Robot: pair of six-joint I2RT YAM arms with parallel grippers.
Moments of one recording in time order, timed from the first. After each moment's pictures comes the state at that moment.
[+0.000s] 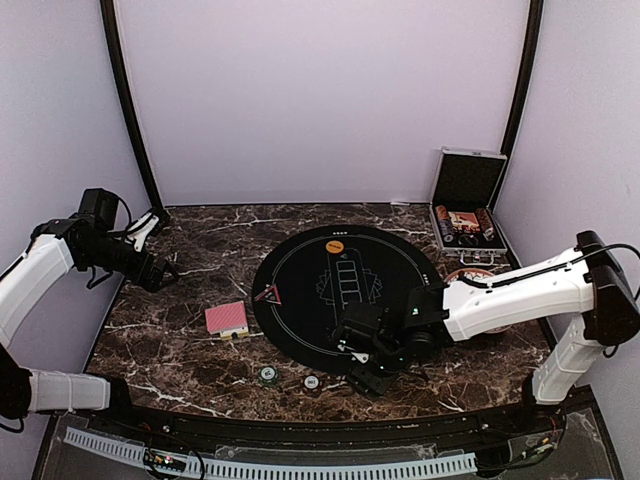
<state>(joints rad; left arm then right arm) -0.01 1.09 0.97 -0.84 0.34 0.43 1.30 1.65 1.09 -0.76 0.15 0.34</state>
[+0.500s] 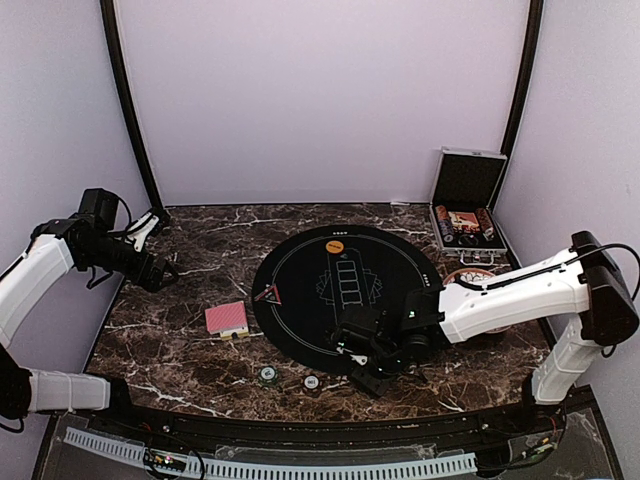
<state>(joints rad) -0.01 1.09 0.97 -0.84 0.34 0.44 1.30 1.67 1.08 -0.74 0.15 0.34</state>
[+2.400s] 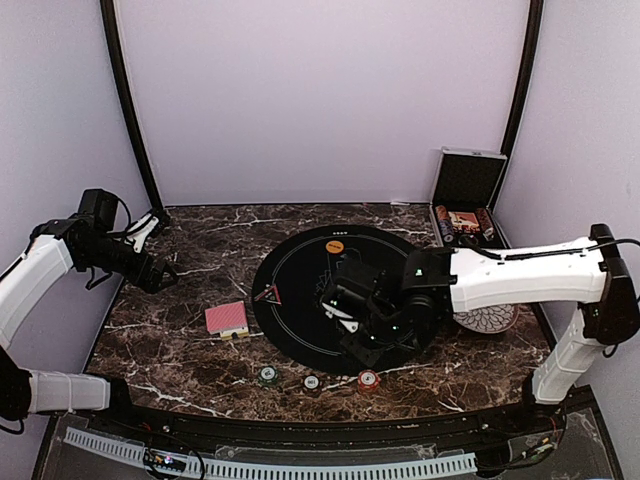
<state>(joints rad) -0.01 1.08 0.97 -0.86 0.34 0.45 1.28 1.65 1.28 -0.88 0.17 0.31</state>
